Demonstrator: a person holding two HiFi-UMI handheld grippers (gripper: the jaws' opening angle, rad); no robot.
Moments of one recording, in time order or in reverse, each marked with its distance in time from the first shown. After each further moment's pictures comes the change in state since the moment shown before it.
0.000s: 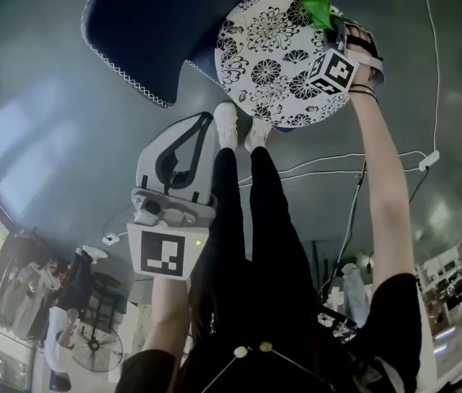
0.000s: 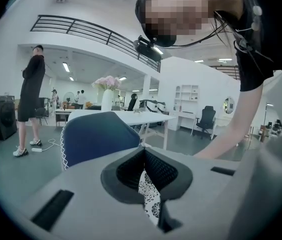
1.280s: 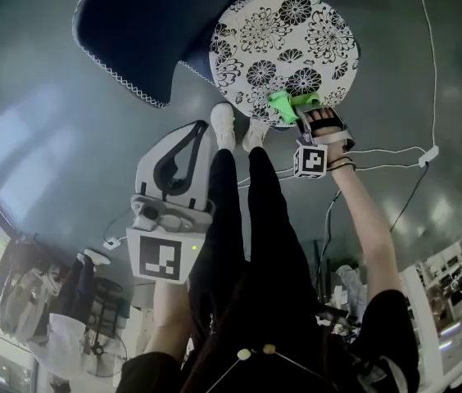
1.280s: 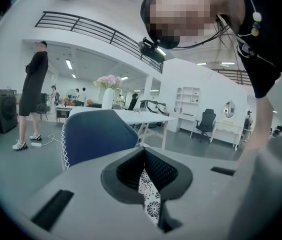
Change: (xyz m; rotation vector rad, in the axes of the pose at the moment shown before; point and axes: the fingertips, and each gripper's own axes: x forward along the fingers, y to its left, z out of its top) left arm -0.005 -0.008 -0.004 -0.046 0.003 -0.003; right arm -0.142 0.224 0.021 -0.237 -0.220 0.338
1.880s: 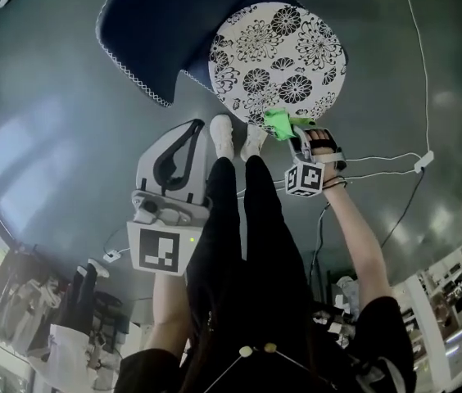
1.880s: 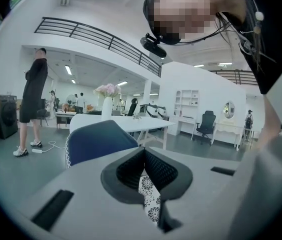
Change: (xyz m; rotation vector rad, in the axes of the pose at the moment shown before) left arm -0.016 -0.007 0.024 0.036 -0.051 0.008; right arm -0.048 0.006 0.013 0.267 -0.031 -0.037
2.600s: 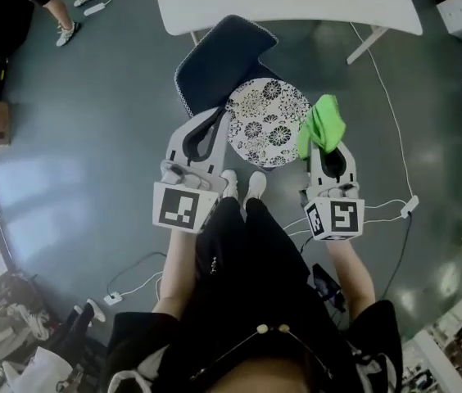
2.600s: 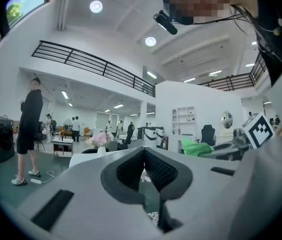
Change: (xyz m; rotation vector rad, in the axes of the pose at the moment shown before) left arm -0.071 -0.059 0.224 0.091 -0.232 0.001; right arm -0.440 -0.252 0.114 1.045 -0.787 -0.605
